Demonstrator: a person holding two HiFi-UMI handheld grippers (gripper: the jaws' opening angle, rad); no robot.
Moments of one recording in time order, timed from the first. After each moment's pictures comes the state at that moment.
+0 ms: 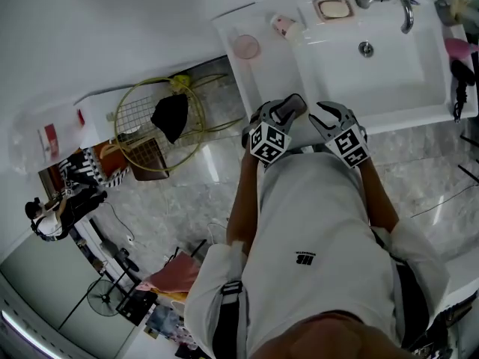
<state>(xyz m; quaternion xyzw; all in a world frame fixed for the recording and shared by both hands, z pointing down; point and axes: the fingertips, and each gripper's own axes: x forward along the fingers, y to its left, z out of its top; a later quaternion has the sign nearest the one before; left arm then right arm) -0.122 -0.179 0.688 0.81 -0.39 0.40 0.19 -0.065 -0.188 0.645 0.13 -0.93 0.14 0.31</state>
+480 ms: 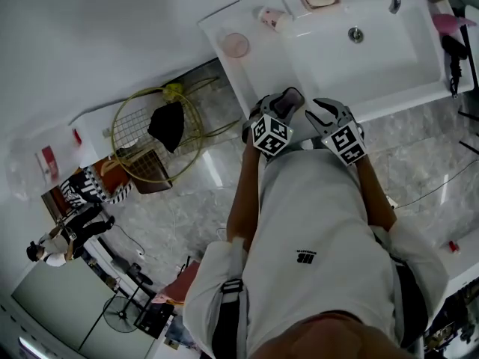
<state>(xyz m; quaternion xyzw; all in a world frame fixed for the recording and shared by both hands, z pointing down) -0.117 -0.176 0.708 0.82 -0.35 0.42 0.17 -0.068 -0.170 0.648 0.19 -0.92 0.16 0.31</state>
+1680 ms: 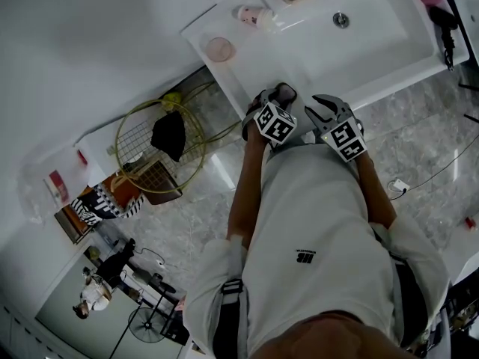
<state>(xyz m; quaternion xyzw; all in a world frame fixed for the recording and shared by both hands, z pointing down) -0.104 -0.172 0.736 0.78 -0.30 0.51 0.21 -0.044 -0.163 0.656 0.24 -0.90 0.19 0.30</state>
